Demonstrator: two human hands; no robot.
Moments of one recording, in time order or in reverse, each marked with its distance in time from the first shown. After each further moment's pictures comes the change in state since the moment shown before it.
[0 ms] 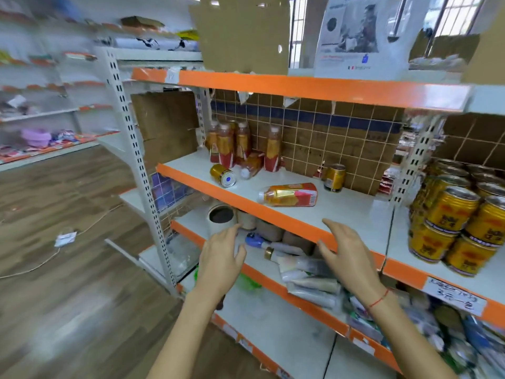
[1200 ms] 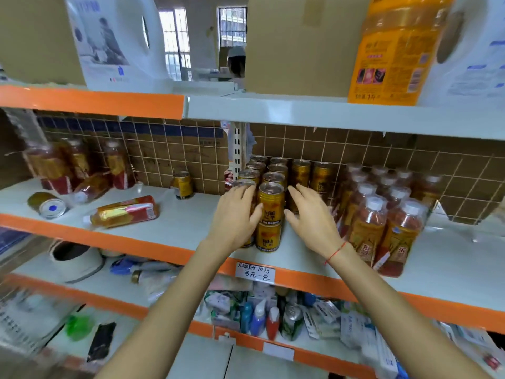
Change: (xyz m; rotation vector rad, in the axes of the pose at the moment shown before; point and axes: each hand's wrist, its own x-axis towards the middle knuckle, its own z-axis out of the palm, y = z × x) left_hand 0.064 0.375 0.156 -0.046 -0.118 0.521; right_hand -0.029 0.246 -0.215 -0.302 0.123 0.150
